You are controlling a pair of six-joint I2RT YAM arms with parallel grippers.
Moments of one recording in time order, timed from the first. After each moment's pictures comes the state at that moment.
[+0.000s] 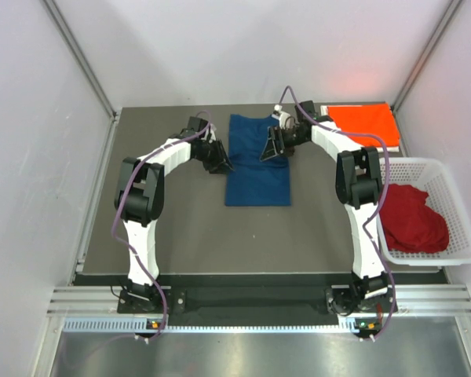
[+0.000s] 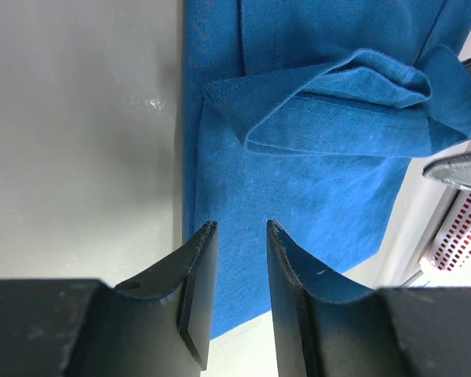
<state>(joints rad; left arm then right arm) -0.28 2.11 1.56 -0.45 0.46 -0.61 0.26 2.38 1.98 -0.65 -0.82 0.03</state>
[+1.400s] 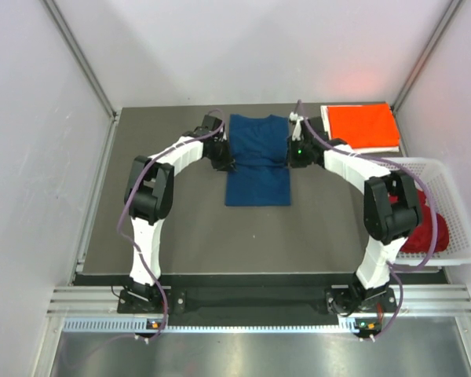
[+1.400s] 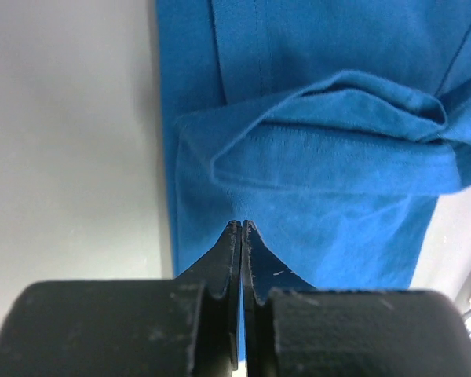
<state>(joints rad) -0.36 2.16 1.66 -0.49 0.29 -0.58 0.33 1.83 1.38 -0.34 -0.20 0.22</state>
